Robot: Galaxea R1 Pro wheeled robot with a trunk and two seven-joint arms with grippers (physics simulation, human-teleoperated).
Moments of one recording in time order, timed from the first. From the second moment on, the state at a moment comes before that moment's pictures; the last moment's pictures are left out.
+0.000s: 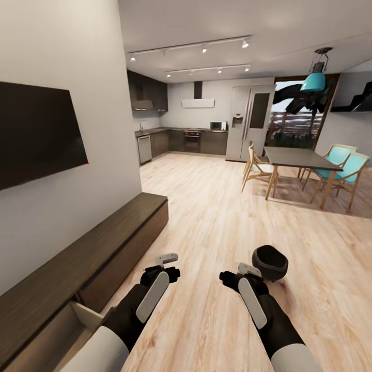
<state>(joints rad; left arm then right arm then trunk) -0.60 -0.17 -0.40 -1.00 0.73 0.61 0.74 -0.50 0.08 0.08 -1.05 -0.54 0.65 -0.46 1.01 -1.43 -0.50</state>
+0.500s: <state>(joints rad) -0.60 -0.17 -0.41 -1.00 0.72 0.61 0.74 -0.50 0.08 0.05 -1.04 -0.54 0.65 -0.46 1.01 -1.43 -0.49</state>
